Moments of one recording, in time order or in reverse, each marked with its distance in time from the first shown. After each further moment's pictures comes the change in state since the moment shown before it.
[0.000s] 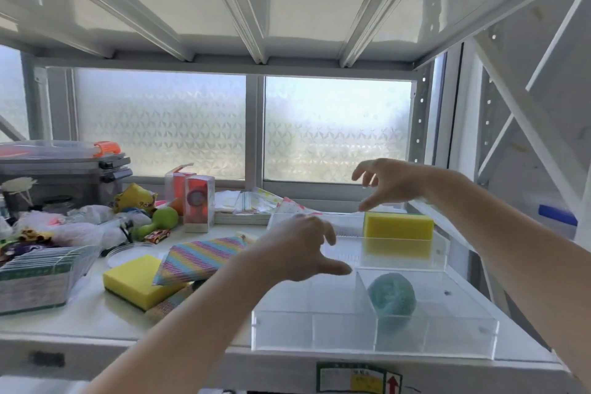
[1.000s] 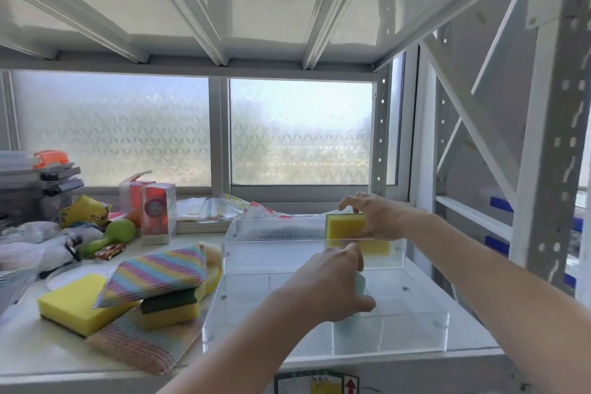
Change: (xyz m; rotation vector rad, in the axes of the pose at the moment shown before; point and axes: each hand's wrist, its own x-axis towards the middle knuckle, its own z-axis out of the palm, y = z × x) left_hand 0.023 0.075 0.052 -0.169 -0.049 0.097; right_hand -0.012 0.071 0.049 -0.188 0.058 0.046
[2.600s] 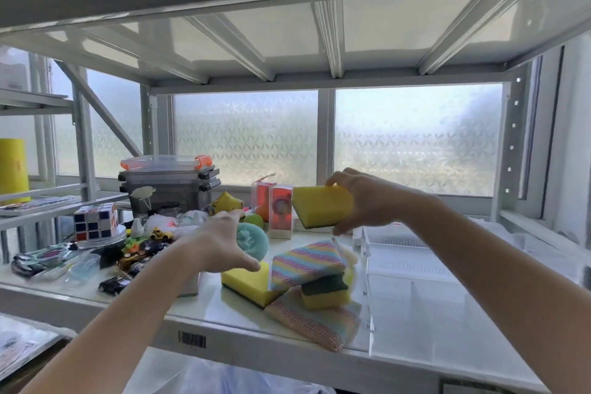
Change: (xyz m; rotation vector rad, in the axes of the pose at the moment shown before) left_hand -0.174 -0.214 -0.162 0.191 0.188 -0.603; right_hand 0.029 -0.238 -0.047 0.255 0.091 -0.379
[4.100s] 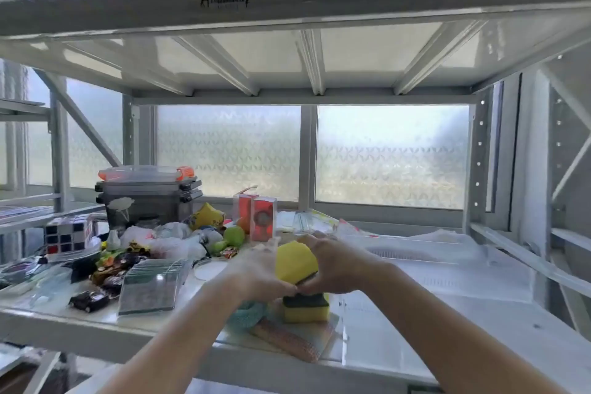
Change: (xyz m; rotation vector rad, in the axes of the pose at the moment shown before) left_hand -0.001 0.070 0.042 0.008 -0.124 0.095; right_hand -0.024 -0.012 0.063 -0.045 -0.099 0.015
